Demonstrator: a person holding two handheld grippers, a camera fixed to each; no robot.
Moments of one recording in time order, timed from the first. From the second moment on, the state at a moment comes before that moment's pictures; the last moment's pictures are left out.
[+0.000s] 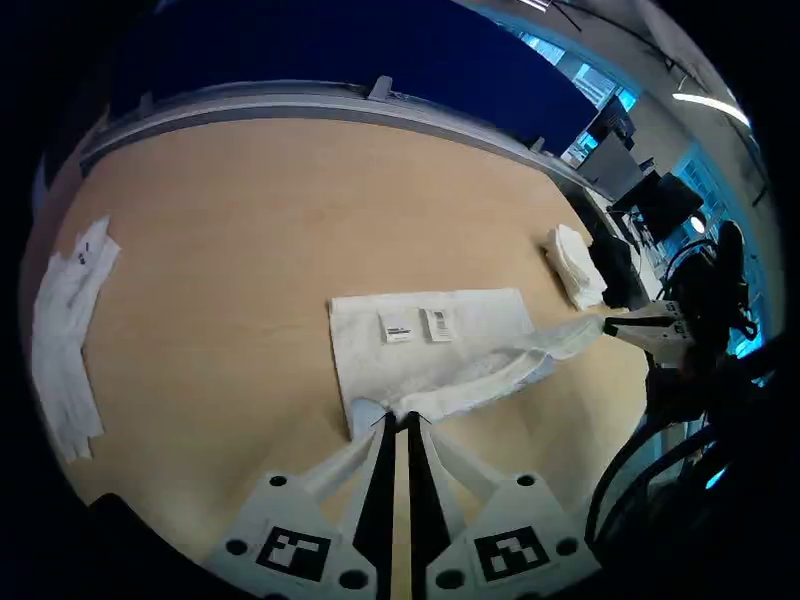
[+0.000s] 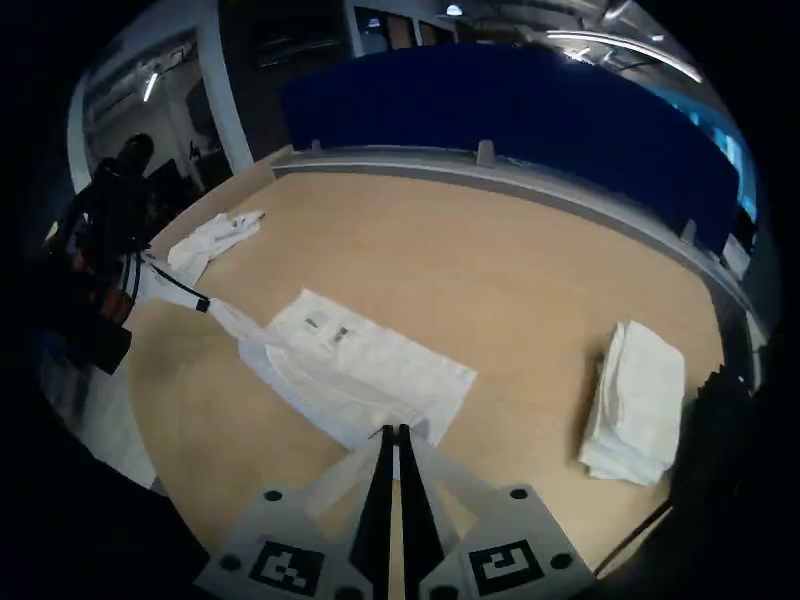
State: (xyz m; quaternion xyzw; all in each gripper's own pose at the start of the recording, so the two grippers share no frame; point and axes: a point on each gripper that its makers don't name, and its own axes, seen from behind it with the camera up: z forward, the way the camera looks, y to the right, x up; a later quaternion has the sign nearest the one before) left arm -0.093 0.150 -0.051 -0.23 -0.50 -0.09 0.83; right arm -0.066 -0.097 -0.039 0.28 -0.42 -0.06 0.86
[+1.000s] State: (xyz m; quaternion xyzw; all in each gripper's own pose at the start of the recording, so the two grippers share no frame) left arm -0.169 0.150 0.022 -0.20 -0.54 -0.07 0.81; right arm -0.136 -0.091 0.022 0.23 -0.46 -0.03 0.86
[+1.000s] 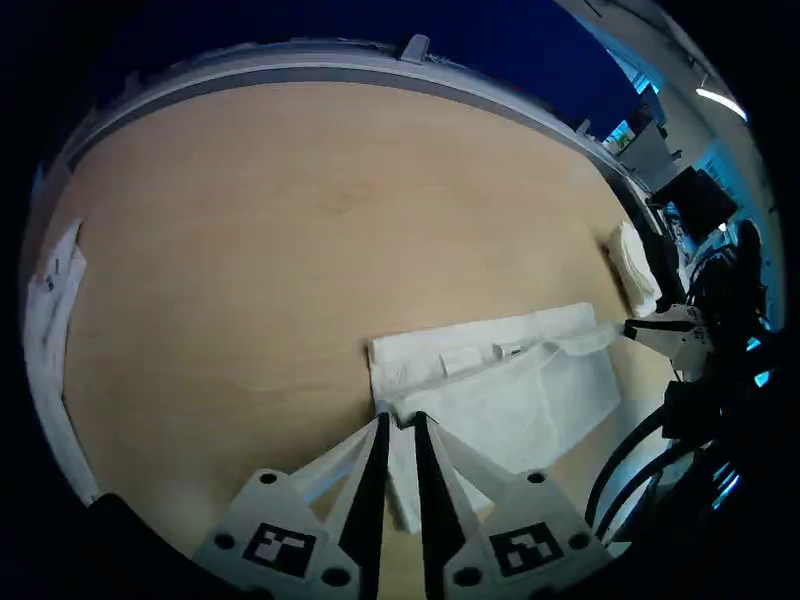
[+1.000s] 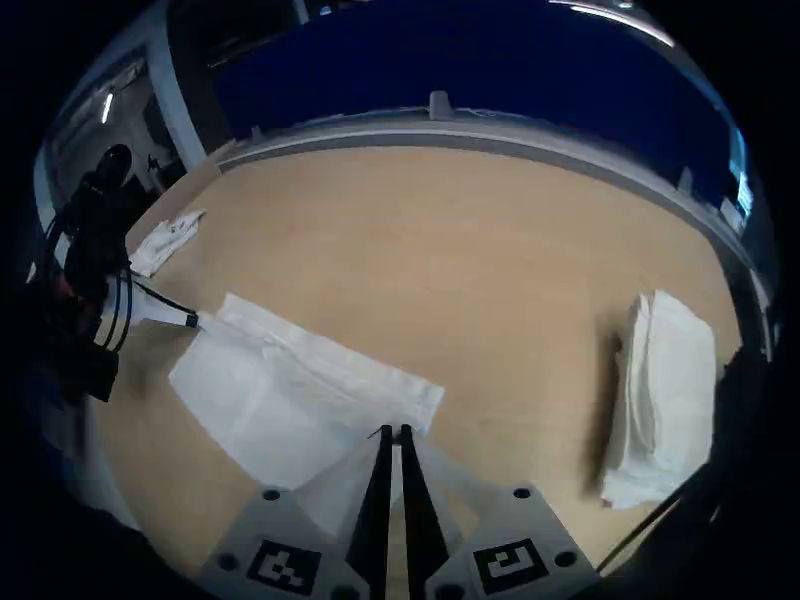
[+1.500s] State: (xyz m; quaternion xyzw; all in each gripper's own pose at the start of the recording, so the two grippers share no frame) left arm -0.164 0.139 0.034 -0.18 -0.53 -0.07 0.83; right arm -0.133 -0.084 0.037 0.21 -0.44 -0.05 0.87
